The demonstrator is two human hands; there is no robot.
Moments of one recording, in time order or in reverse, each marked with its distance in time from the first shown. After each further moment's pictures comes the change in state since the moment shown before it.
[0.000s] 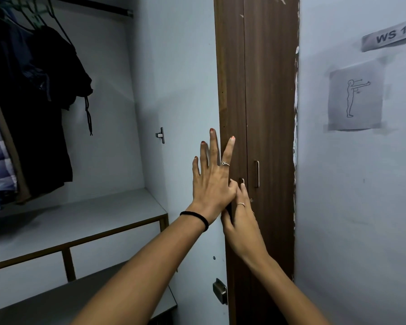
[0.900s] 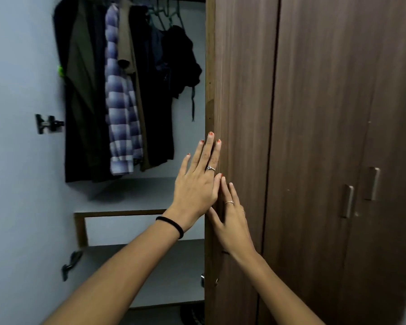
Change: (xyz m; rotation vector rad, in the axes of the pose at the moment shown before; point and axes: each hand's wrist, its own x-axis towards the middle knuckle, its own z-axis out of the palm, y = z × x) left_hand -0.111 -0.208 -0.112 0.354 0.111 -0.090; right_hand -0.033 -0.126 0.180 0.289 -0.327 -0.231
